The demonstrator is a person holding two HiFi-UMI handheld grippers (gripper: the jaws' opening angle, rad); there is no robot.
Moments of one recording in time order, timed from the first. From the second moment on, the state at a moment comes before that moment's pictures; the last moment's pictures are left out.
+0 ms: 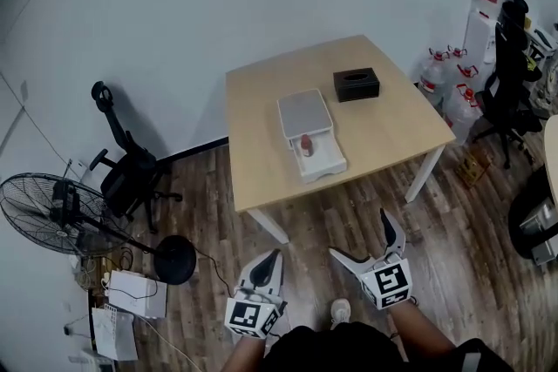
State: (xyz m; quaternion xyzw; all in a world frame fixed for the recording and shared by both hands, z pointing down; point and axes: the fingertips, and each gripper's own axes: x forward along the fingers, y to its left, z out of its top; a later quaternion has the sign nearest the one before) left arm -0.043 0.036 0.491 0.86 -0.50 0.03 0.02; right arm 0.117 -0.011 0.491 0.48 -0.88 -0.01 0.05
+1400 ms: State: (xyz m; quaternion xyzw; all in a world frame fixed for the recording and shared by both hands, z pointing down) left arm -0.150 -0.229 0.516 0.87 -0.49 0.03 0.06; right arm 0.016 -0.285 0.545 0.48 -0.86 0.05 0.14
